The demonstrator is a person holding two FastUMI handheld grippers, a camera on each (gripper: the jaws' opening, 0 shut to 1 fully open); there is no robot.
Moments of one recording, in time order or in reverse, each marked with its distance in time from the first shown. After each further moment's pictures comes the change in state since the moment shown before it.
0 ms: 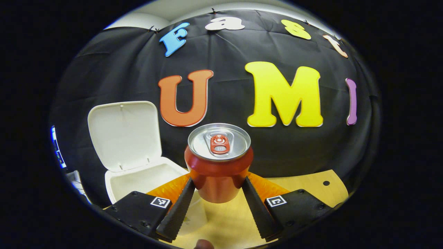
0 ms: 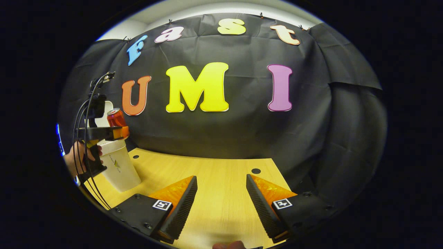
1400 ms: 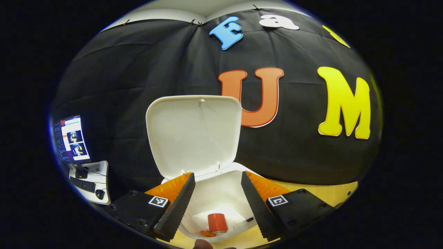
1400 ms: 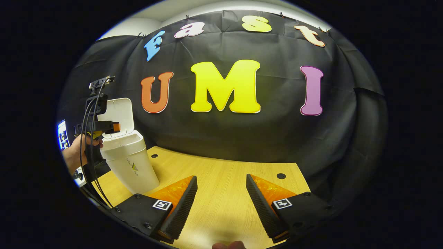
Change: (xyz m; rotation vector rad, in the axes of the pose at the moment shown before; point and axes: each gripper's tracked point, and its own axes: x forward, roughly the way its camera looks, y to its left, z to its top) left arm 0.007 0.140 0.017 -0.080 0.021 0.339; right arm 0.027 0.074 0.019 -0.036 0.019 0.157
